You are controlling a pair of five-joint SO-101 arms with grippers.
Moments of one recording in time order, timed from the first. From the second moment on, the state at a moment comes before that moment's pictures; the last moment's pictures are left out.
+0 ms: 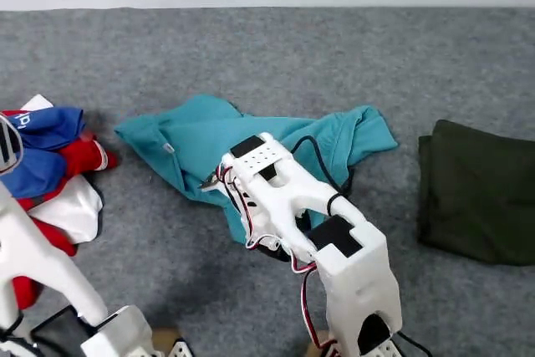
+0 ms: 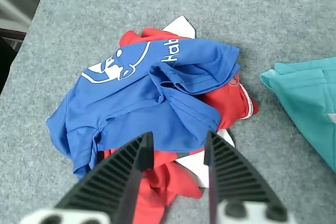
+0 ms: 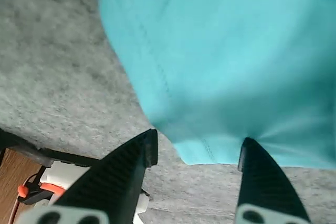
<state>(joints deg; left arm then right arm) -39.9 -14.8 -17.5 97.3 -13.0 -36.7 31.0 4.3 93.4 25.1</state>
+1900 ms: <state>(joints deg) -0.5 -2.5 24.2 67.7 -32.7 -3.1 -7.9 -8.6 100.6 30.1</state>
